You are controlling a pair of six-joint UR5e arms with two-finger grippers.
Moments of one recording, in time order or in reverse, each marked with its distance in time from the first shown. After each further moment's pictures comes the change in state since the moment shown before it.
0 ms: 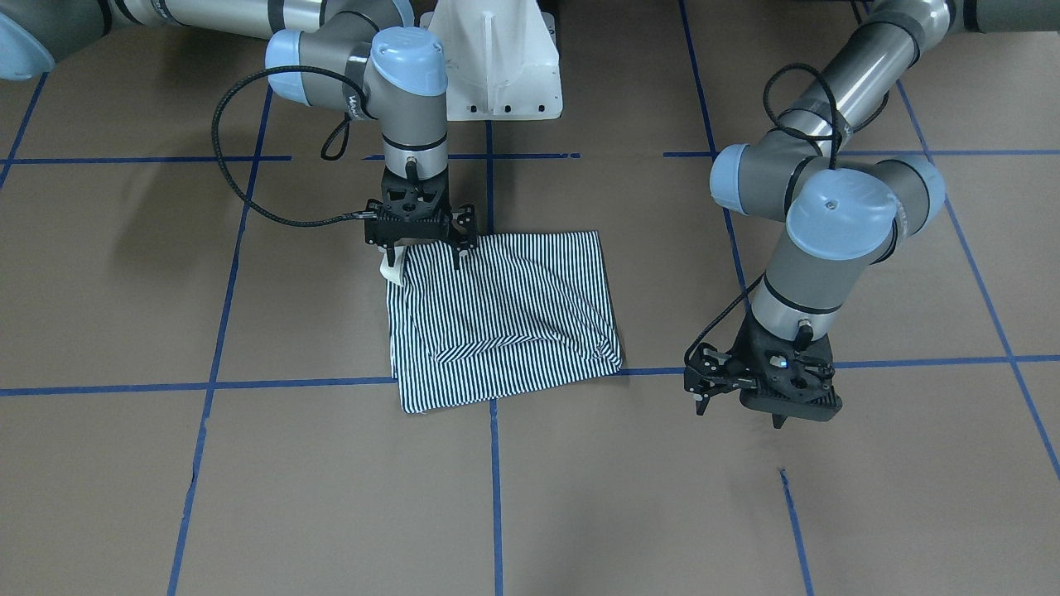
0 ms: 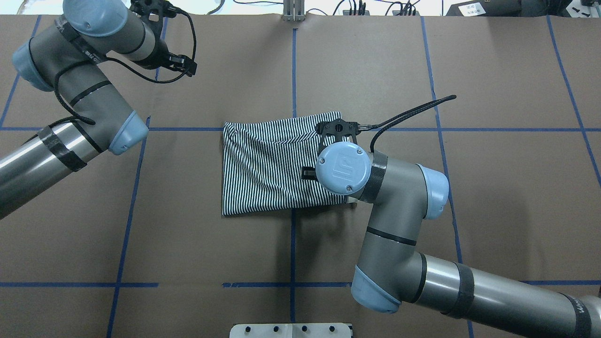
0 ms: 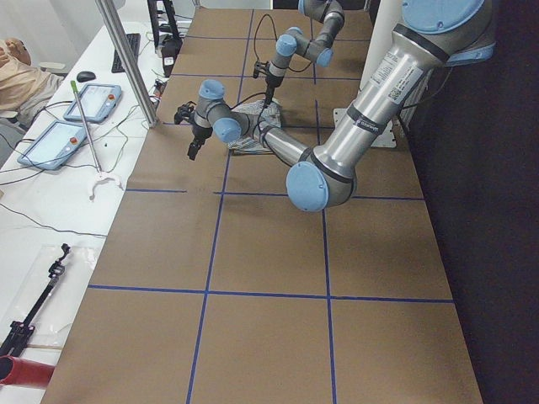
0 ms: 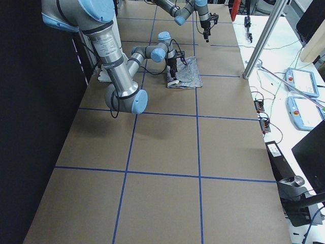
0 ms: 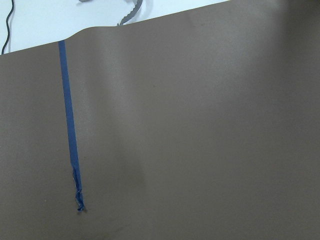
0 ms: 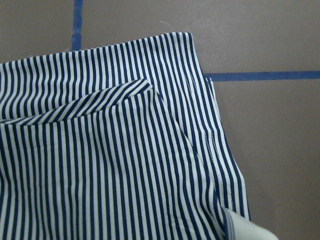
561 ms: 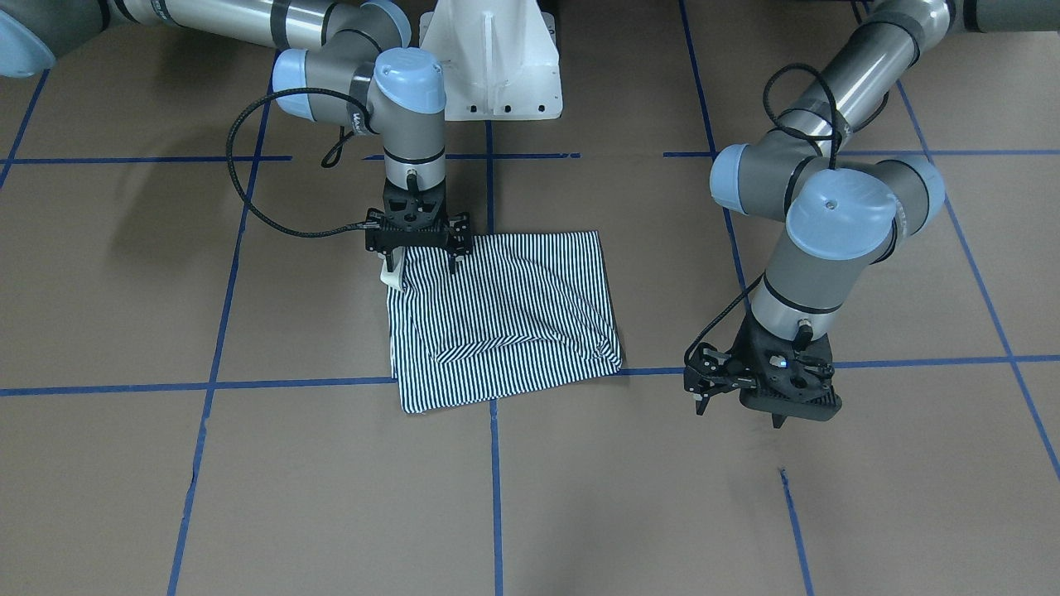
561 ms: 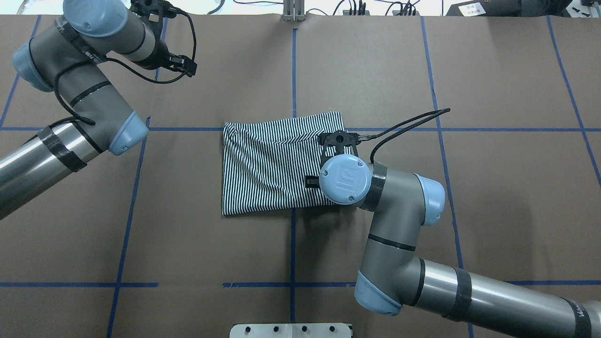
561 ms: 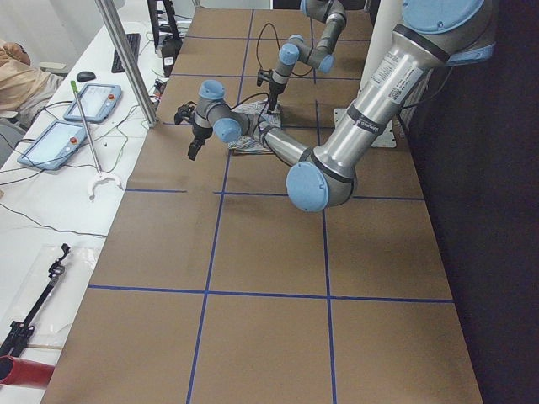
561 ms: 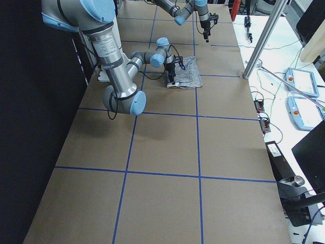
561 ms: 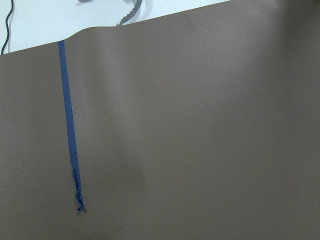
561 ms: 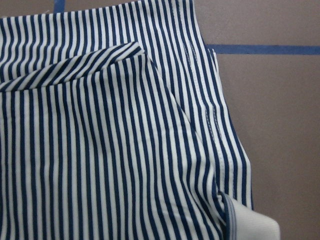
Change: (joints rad) left arm 0.000 0.002 -0.001 -0.001 0.000 -0.001; right arm -0.015 -0.025 -0.057 0.092 -0.008 -0.008
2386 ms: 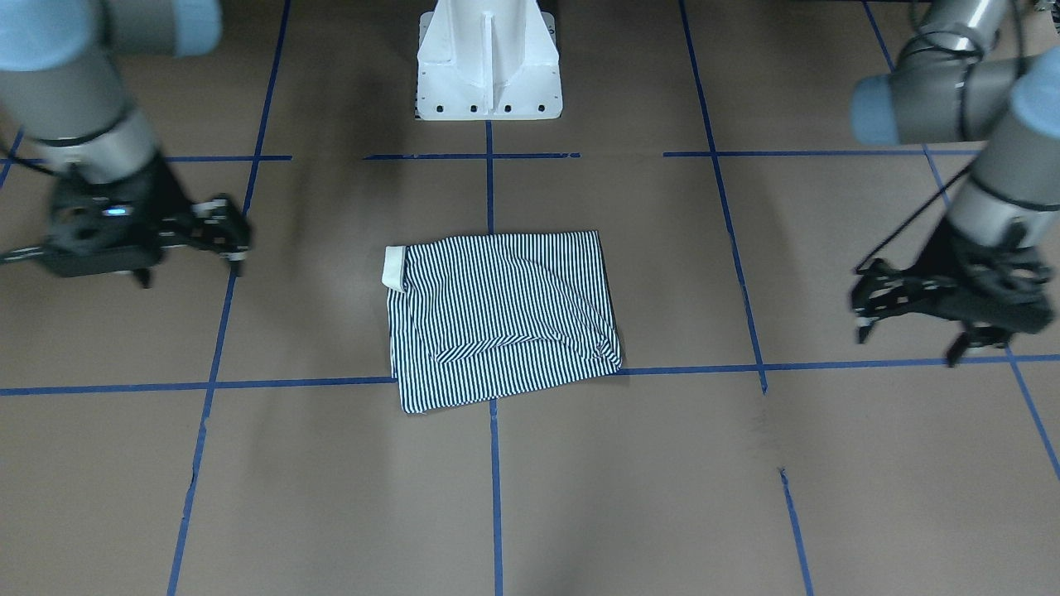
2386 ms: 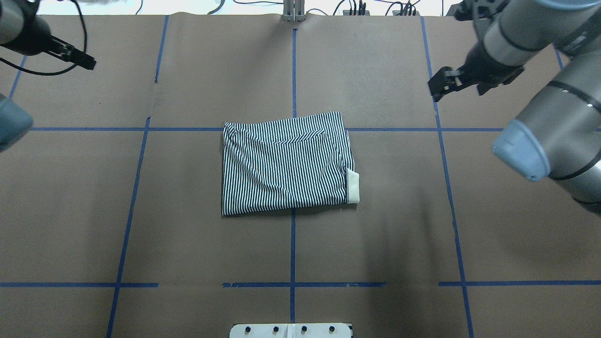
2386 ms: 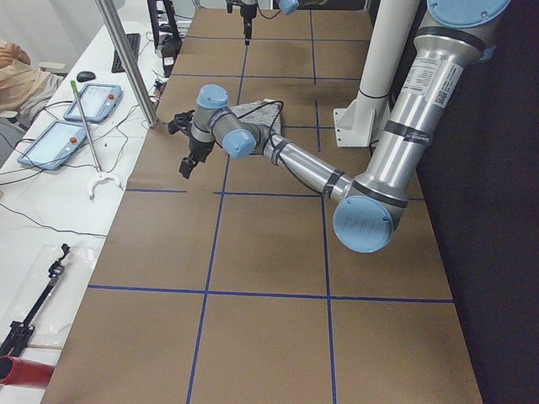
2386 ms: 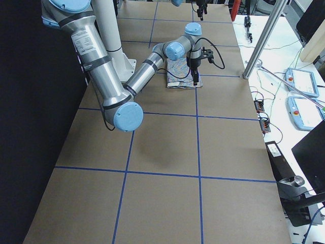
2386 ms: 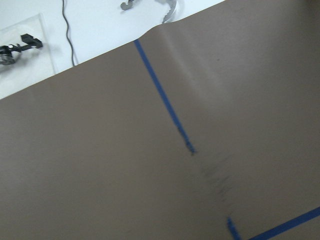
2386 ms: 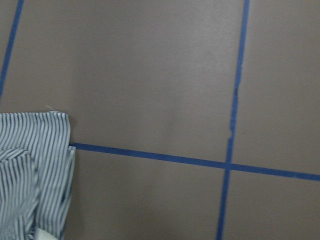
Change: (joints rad) left arm -0.283 0.327 -0.331 0.122 -0.168 0.478; right arm 0.645 -0.222 0.314 -0.294 0.564 -0.758
